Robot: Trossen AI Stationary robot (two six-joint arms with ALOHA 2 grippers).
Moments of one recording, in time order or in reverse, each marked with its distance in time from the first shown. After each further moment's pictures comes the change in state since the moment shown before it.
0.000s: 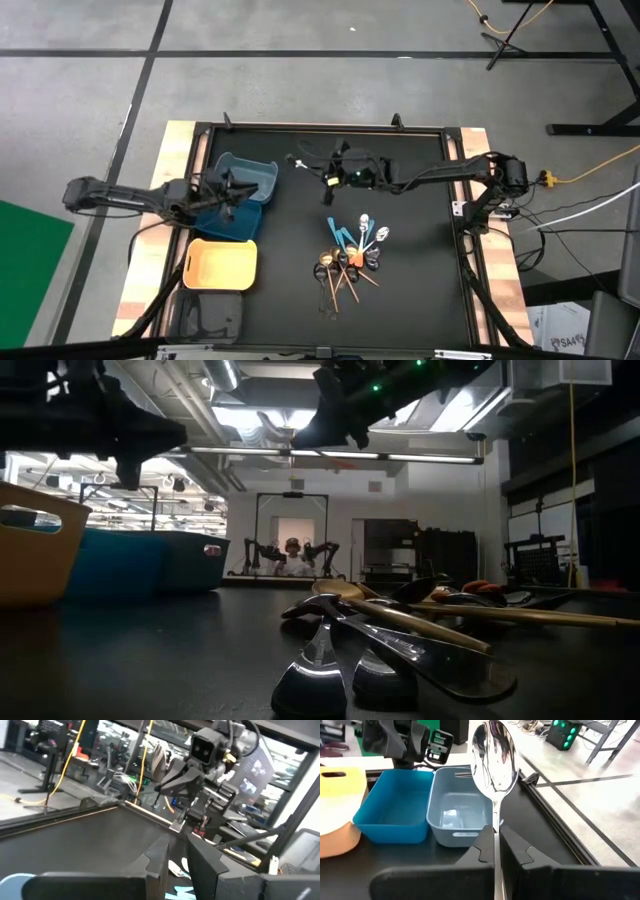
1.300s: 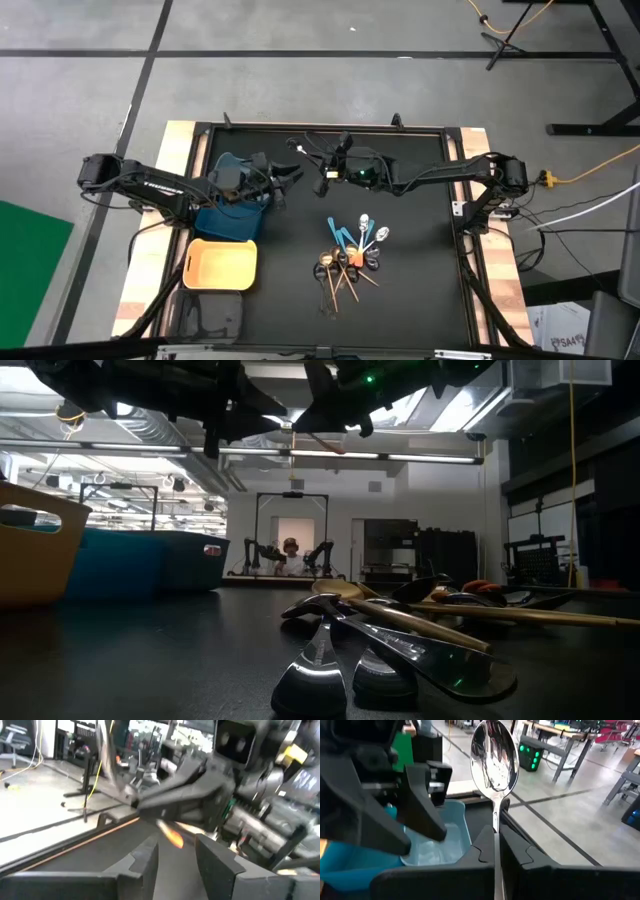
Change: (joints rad) left arm 0.056 0.821 0.496 0.209 -0.100 0.079; right arm 0.003 0.000 0.000 0.152 0.156 0.000
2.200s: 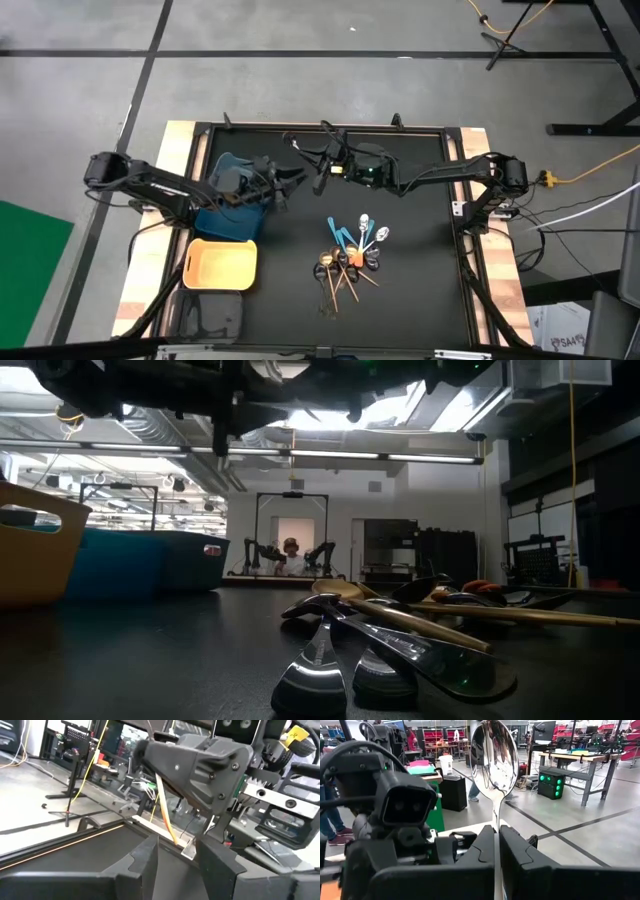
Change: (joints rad) left arm -0.034 0.098 0.000 0.203 -0.003 -0.061; right arm 0.000 0.000 0.000 0.206 -0.106 0.087
